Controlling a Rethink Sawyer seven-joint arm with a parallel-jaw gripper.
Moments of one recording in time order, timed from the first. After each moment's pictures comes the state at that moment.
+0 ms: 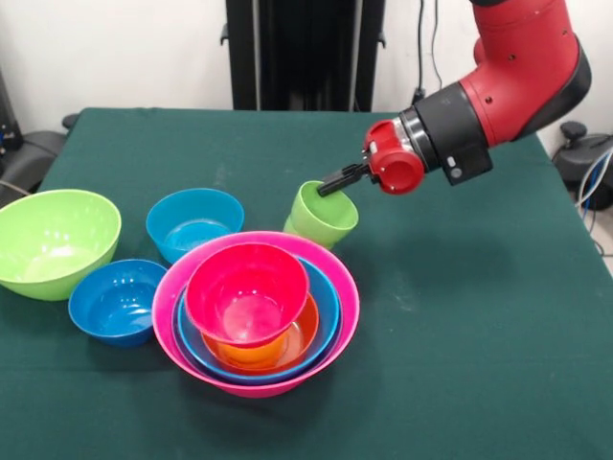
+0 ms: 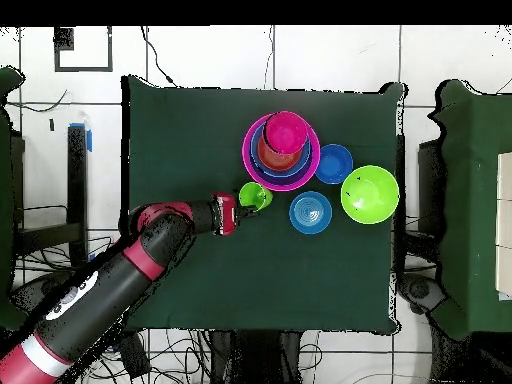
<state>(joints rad) 0.69 0.46 -1.30 1.35 0.79 0.64 3.44</state>
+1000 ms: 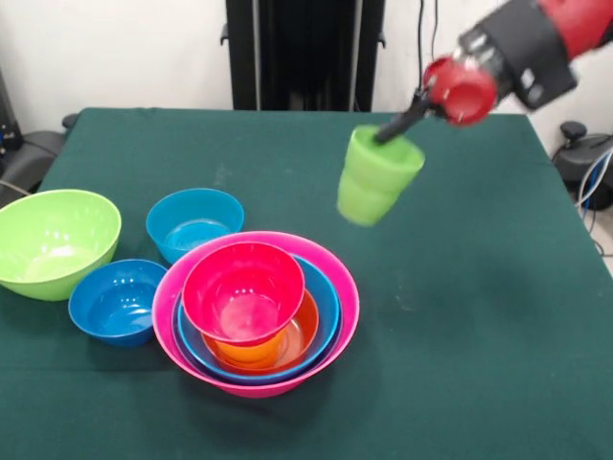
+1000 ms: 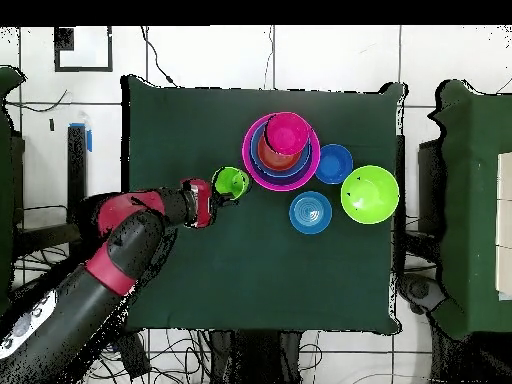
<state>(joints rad) 0.71 0.18 -1.28 1.37 0.72 0.71 3.43</state>
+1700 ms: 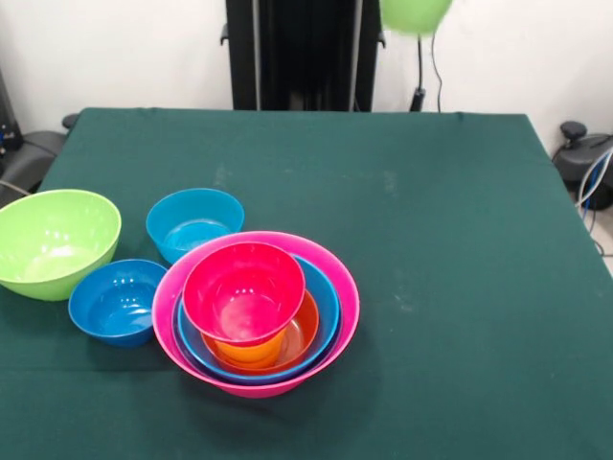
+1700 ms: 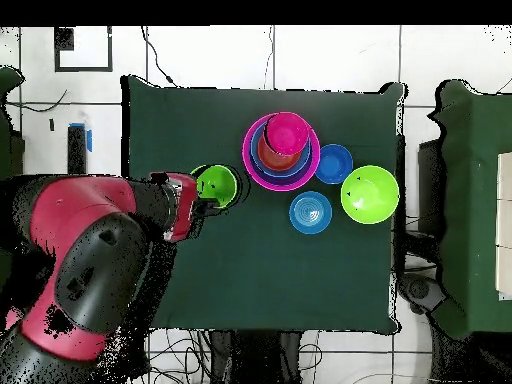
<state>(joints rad) 0.62 -0.28 -1.27 1.28 0.52 1.07 3.30</state>
